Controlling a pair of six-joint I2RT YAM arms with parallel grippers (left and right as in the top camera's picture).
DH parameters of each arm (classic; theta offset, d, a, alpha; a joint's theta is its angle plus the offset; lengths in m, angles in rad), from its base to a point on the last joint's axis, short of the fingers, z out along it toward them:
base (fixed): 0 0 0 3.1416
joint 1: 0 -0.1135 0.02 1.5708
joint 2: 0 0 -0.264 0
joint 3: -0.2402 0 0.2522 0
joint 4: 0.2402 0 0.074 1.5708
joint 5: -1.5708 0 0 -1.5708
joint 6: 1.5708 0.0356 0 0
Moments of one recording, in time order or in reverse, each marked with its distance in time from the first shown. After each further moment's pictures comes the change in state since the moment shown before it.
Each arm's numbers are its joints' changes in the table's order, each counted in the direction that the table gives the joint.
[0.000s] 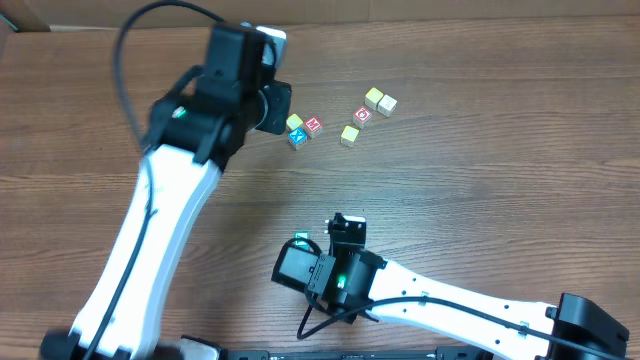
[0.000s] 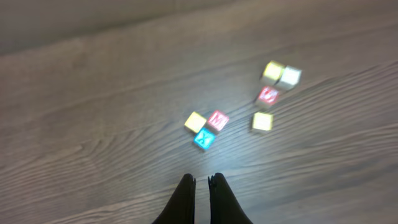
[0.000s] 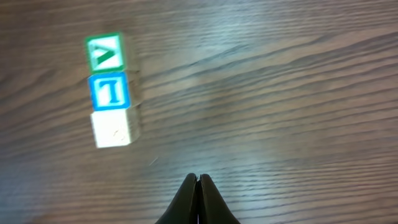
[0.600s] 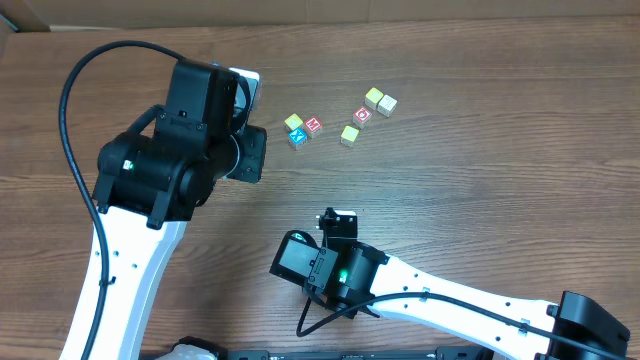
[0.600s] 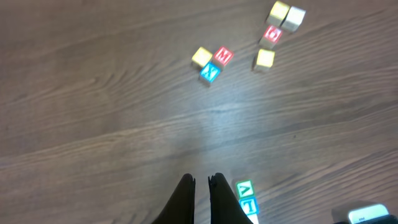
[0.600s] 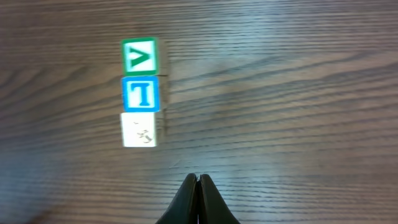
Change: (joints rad) left arm 0.000 -0.153 0.001 0.311 0.017 -0.032; right arm 0.018 0.000 0.000 -0.087 0.039 -0.097
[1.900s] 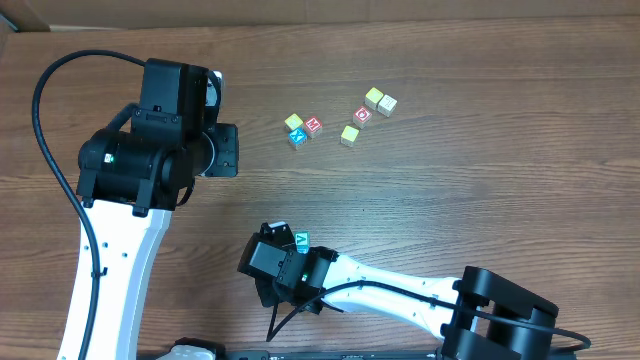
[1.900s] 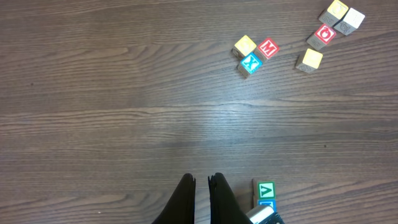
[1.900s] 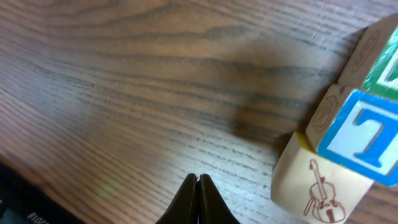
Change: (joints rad) left arm -0.123 0.000 0.034 0.013 0.021 -0.051; right arm -0.022 0.251 0.016 -0.475 0.236 -0.321
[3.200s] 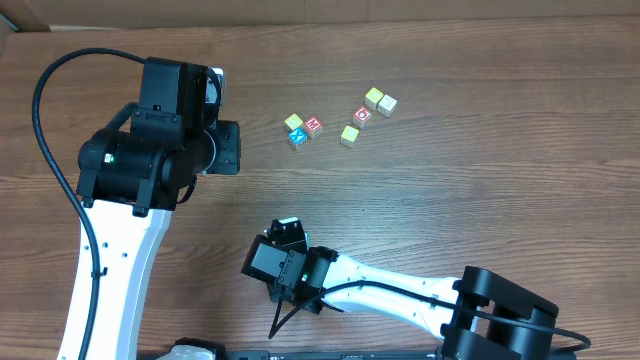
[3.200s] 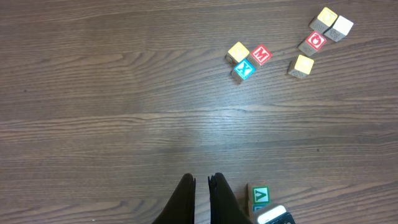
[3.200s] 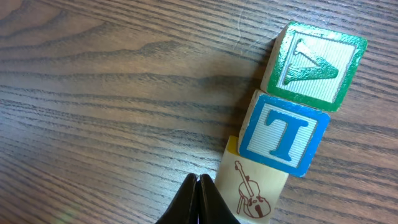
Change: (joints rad) left arm 0.000 0.000 0.000 -0.023 -0.019 0.000; right arm 0.000 0.000 0.000 0.080 -0.125 0.039
